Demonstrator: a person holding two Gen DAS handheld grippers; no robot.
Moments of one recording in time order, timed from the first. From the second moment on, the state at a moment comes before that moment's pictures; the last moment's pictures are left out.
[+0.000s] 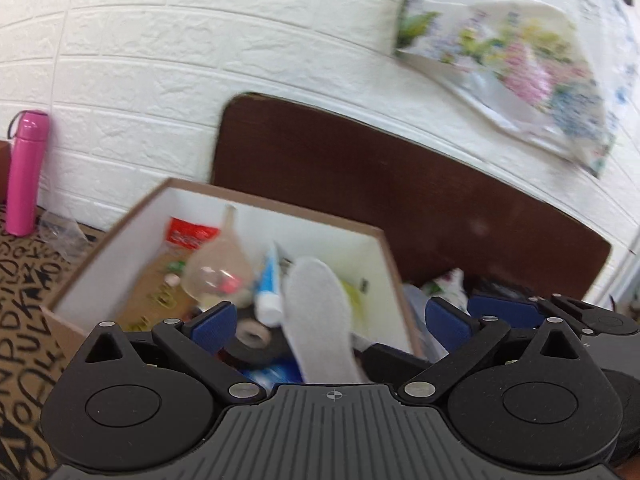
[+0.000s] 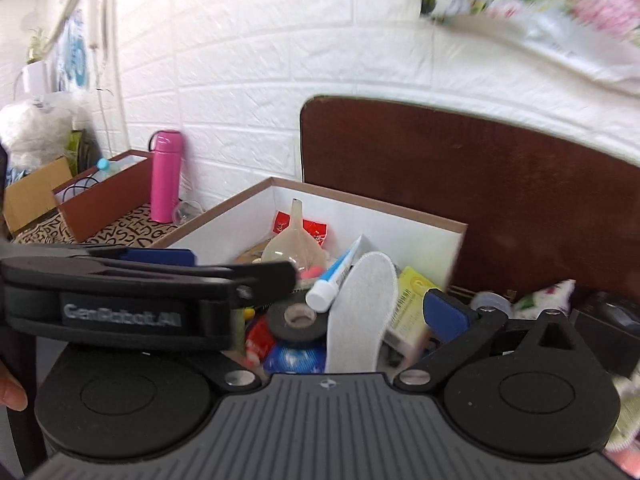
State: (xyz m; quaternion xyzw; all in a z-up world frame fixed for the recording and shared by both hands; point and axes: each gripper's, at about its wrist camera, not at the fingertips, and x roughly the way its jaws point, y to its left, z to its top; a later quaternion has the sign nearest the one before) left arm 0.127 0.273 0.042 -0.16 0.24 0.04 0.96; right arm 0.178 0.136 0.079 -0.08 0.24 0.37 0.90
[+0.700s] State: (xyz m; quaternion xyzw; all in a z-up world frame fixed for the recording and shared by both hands) left arm 0.100 0.109 -0.073 -0.16 0.37 -0.11 0.91; right arm 0.101 -0.070 -0.053 0.02 0.32 0.18 0.93
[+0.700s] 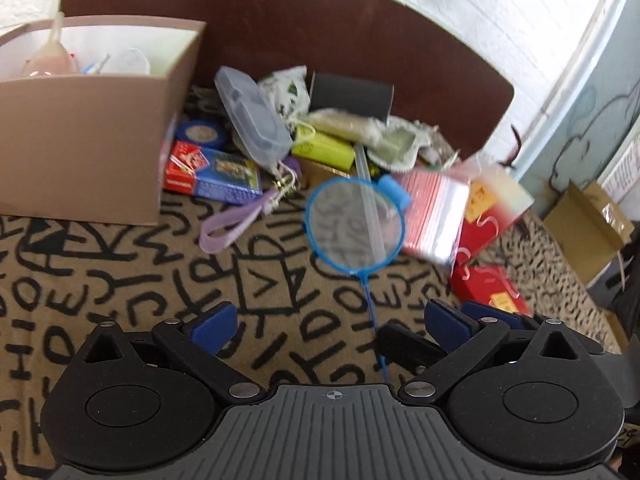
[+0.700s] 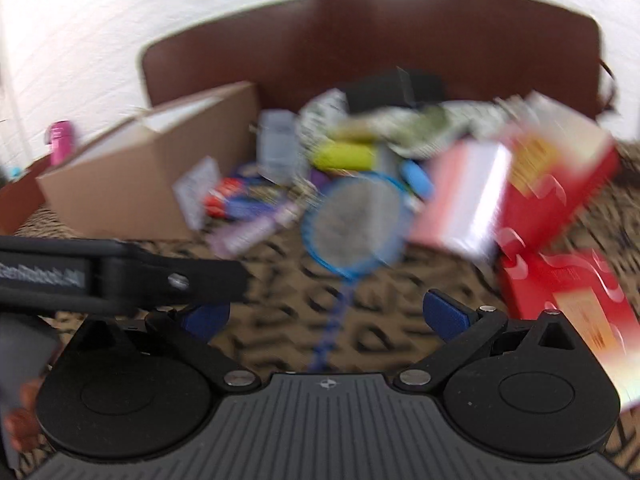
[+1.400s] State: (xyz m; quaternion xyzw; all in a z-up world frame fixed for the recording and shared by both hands) left arm 0.162 0.046 -0.100 -0.09 0.41 -0.17 0.89; right arm 0.107 -0.121 -0.063 -0.01 0.32 0.11 0.94
